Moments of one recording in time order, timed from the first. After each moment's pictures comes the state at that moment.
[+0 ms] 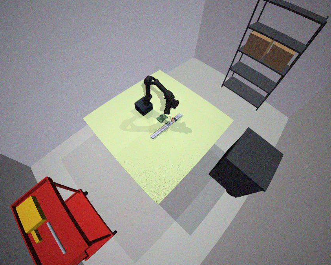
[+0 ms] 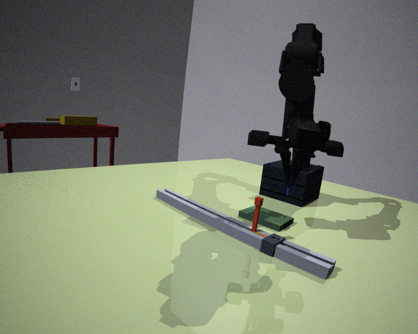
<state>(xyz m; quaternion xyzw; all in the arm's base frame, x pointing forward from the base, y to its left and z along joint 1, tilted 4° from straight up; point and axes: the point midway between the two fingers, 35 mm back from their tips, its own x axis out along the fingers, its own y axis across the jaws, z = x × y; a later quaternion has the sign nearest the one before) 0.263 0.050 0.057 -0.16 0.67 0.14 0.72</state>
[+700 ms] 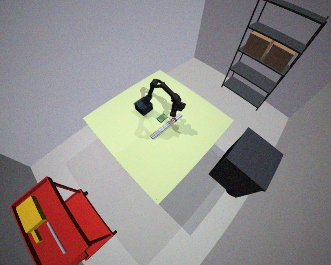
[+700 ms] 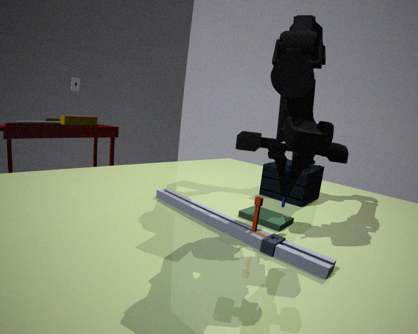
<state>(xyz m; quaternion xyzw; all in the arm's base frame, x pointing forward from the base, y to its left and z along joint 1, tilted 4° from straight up) 0.331 0.064 0.061 -0.16 0.67 0.14 0.71</state>
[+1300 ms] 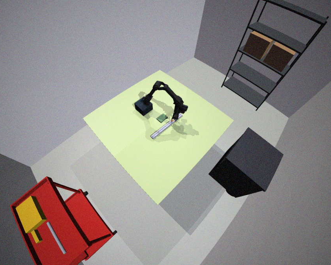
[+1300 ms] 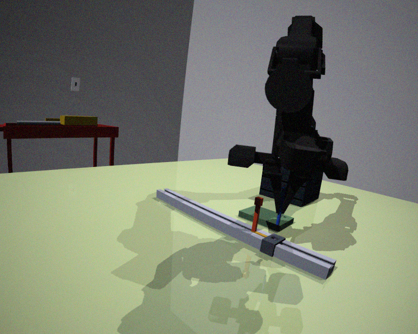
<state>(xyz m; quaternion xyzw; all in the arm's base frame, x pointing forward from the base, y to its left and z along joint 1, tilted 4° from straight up) 0.363 0.069 0.041 -0.16 0.66 0.14 0.72</state>
